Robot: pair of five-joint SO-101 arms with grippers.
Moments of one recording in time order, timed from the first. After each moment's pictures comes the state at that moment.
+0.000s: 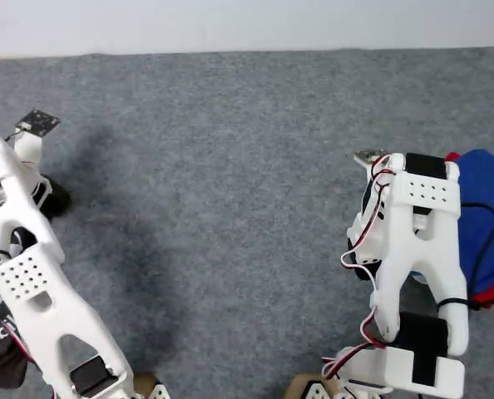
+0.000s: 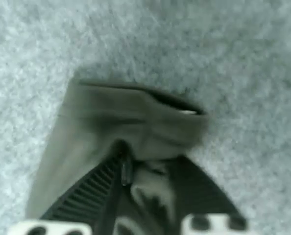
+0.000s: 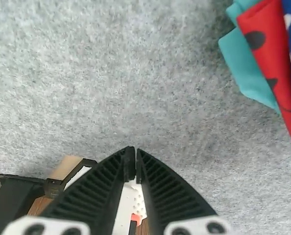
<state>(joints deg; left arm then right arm) -36.7 57.5 -51.4 90.1 -47.8 7.7 -5.3 16.6 100.0 18.8</state>
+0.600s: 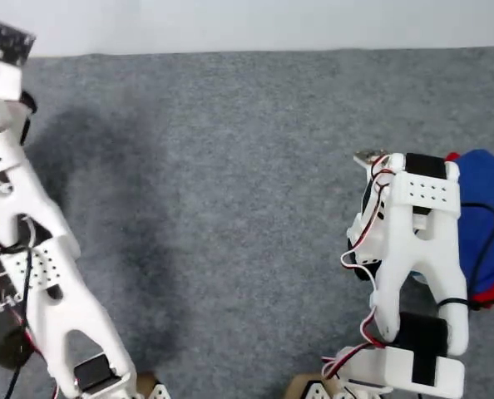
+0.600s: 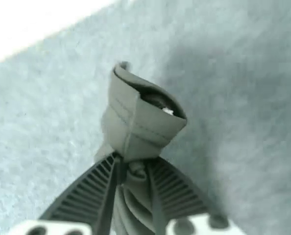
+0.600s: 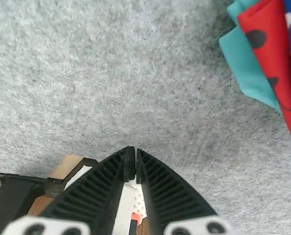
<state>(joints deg) -28.3 55.3 -92.5 99.4 -31.8 7.7 -5.3 16.6 100.3 18.8</state>
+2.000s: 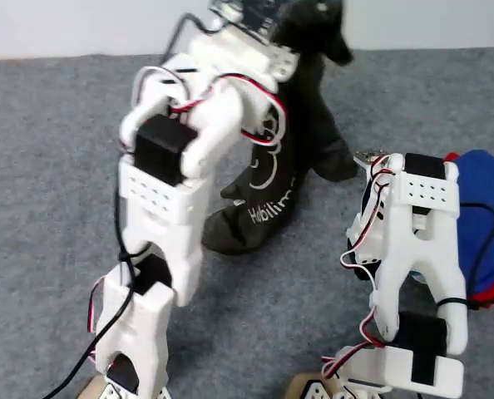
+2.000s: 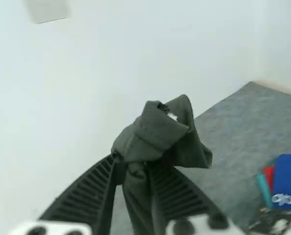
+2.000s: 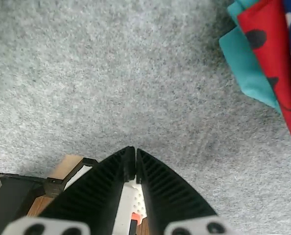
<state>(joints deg) 24.5 29.5 -87.9 87.7 -4.7 7.7 -5.3 16.6 100.4 18.8</state>
